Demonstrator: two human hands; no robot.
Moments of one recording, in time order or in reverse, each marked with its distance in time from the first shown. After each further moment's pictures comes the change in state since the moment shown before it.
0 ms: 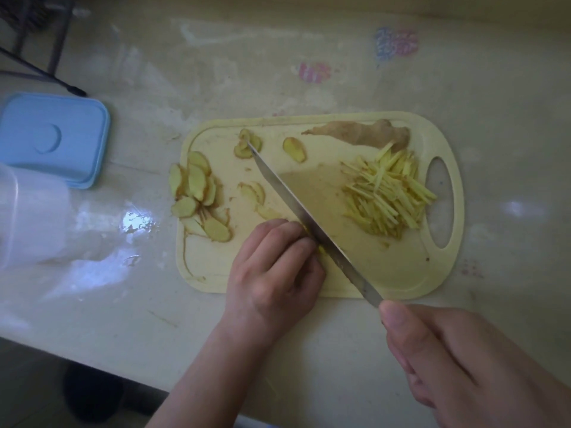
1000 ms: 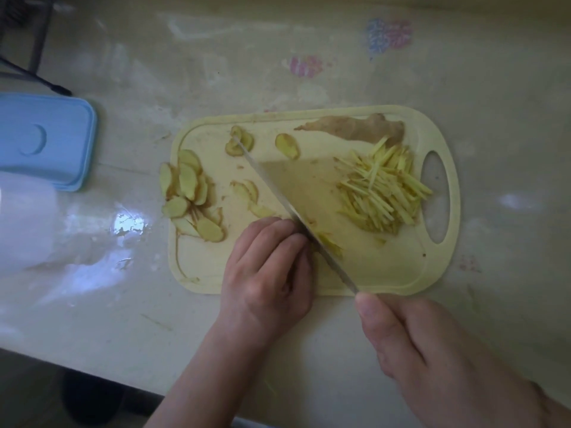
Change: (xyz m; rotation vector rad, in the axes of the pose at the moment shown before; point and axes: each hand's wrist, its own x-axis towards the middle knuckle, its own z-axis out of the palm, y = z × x) left_hand -0.003 -0.002 0.001 -0.012 -0.010 -0.026; right_hand 0.015 -0.001 0.013 -0.047 0.069 -0.024
